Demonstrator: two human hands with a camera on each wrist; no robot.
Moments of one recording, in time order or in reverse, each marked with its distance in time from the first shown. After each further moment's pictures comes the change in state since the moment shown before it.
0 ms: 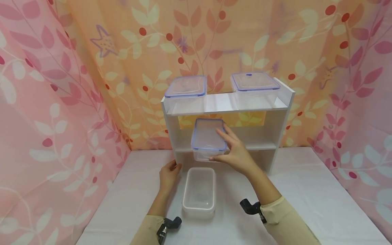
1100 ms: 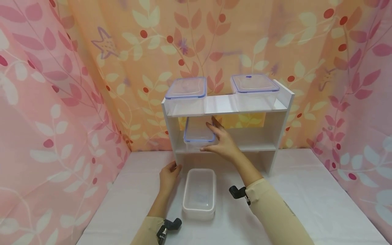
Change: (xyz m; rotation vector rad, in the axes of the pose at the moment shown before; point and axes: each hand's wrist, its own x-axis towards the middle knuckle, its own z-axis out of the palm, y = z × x) left_hand -0.002 0.003 0.000 -0.031 -0.008 -0.053; right_hand 0.055 0.026 0.018 -0.108 -0.030 -0.041
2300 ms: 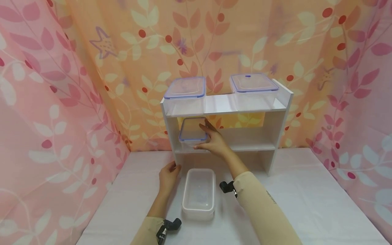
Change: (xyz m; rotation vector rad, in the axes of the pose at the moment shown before) left_hand 0.000 0.001 0.001 -0.001 0.013 -0.002; right_hand 0.030 0.039 0.029 0.007 -0.026 0.052
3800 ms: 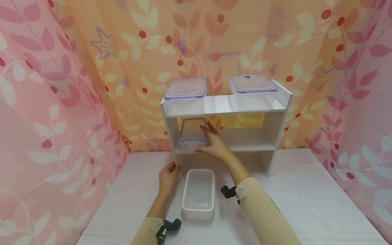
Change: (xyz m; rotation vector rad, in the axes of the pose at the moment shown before) left_hand -0.001 -0.001 0.000 0.010 0.003 -0.003; right_hand -0.014 -0.015 0.000 -0.242 0.022 0.010
